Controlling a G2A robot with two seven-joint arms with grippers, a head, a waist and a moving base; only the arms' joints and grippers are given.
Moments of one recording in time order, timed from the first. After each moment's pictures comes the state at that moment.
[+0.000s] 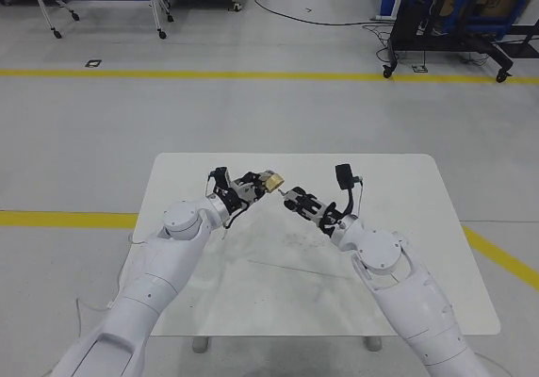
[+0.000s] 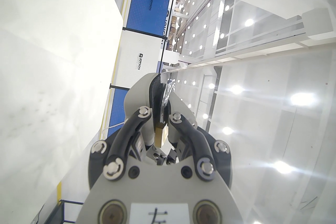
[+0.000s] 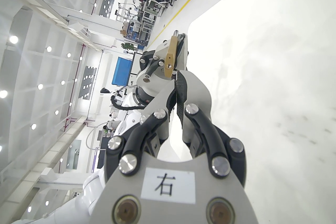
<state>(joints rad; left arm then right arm) 0.89 -1.38 -1.02 -0.95 -0.62 0.00 -0.65 -1.29 -1.28 1.17 -1.61 -0.06 0.11 0.42</state>
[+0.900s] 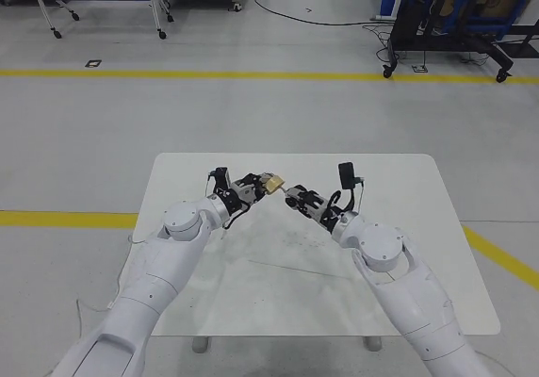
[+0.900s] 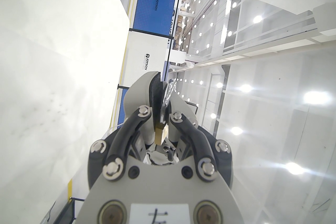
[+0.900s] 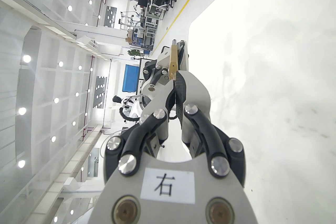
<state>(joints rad) 0.89 -1.39 -1.03 -0.94 -0.58 0.01 -0.67 -1.26 -1.28 1.17 -1.58 0.05 0.18 0.42</state>
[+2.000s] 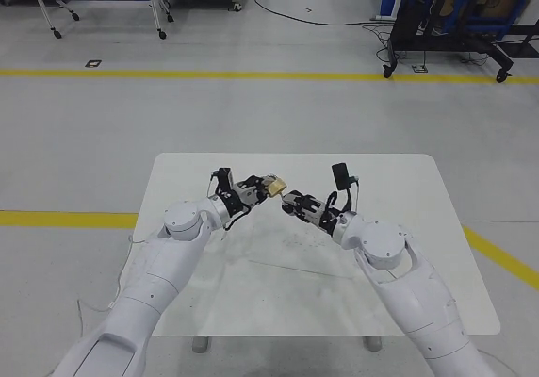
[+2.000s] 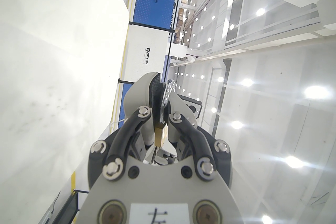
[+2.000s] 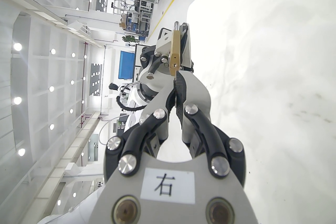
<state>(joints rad) 0.89 -1.40 -1.04 -0.94 -0.56 0.01 -0.72 -1.26 -1.27 1.18 -1.61 0.03 0.22 0.53</state>
